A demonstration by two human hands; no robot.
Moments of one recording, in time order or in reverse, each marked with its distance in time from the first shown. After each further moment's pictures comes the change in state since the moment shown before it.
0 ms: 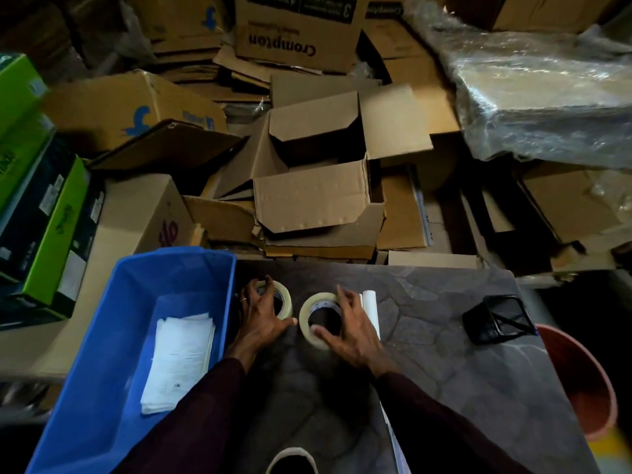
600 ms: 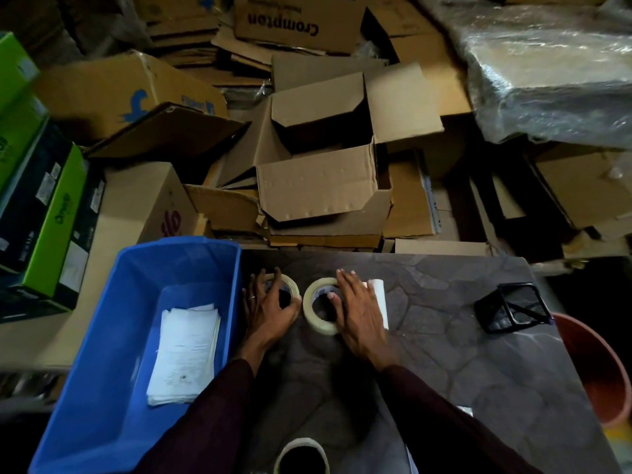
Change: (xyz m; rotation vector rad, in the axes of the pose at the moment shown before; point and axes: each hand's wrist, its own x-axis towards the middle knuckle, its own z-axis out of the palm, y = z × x) left_hand 0.000 -0.008 0.014 0.026 0.022 0.013; right_hand 0.016 0.003 0.020 -0.147 0.204 -0.083
